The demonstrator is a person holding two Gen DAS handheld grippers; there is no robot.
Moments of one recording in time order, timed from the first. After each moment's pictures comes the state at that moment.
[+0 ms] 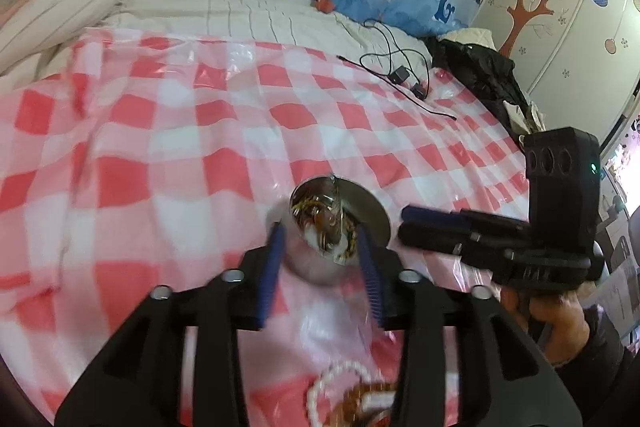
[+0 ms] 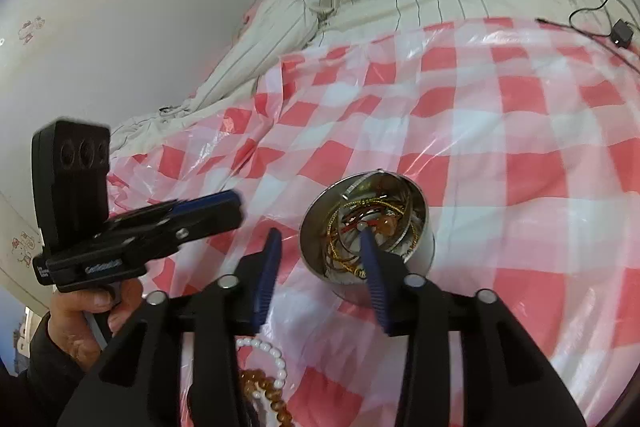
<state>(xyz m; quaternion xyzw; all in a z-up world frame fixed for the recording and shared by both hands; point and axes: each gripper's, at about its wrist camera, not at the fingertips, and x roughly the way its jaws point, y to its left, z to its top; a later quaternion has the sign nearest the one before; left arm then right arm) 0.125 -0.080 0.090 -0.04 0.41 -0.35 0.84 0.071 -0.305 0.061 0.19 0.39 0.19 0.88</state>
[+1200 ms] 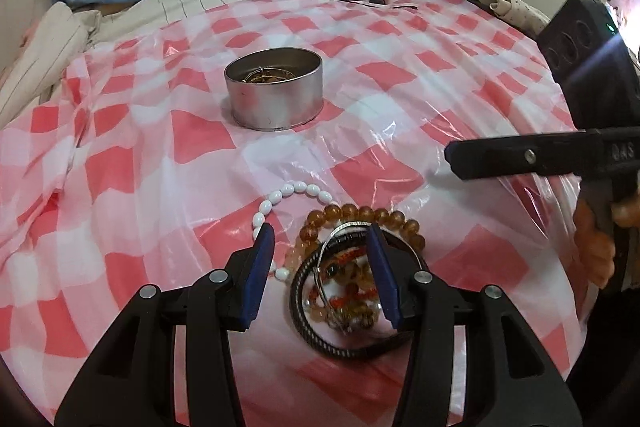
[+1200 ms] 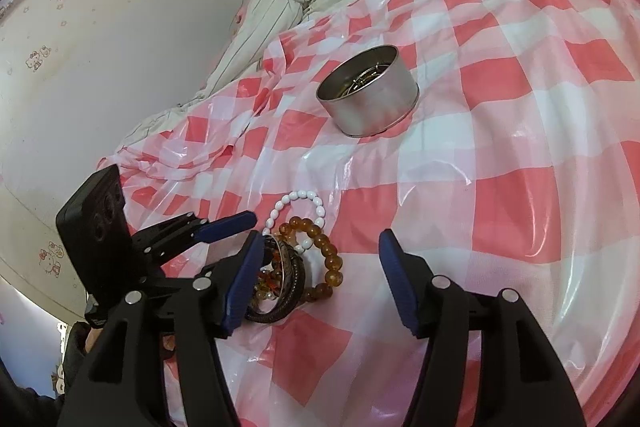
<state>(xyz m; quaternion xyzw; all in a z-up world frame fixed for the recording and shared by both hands) -0.005 -0.091 0.040 0.16 0.40 -0.37 0.82 -0.059 -0.296 0.021 0.28 0.40 0.18 0.85</state>
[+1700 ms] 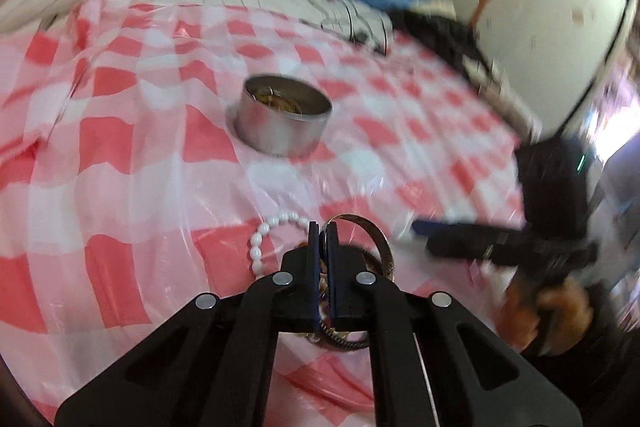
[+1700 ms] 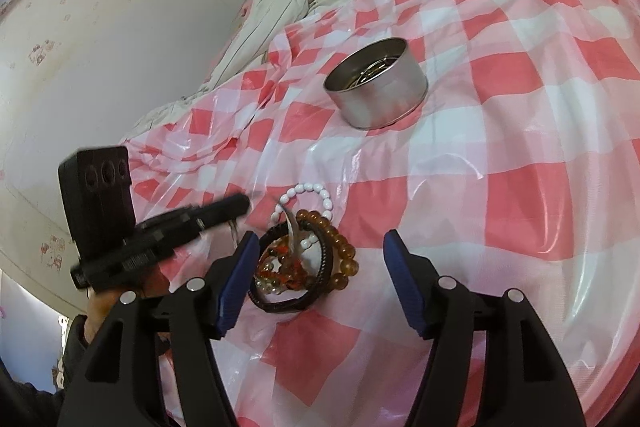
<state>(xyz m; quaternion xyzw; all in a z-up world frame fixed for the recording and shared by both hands) 0.020 -0.046 0.054 -0.05 0.42 -0.41 0.81 -0.057 -0.287 0.020 0.27 0.41 0.20 0.85</state>
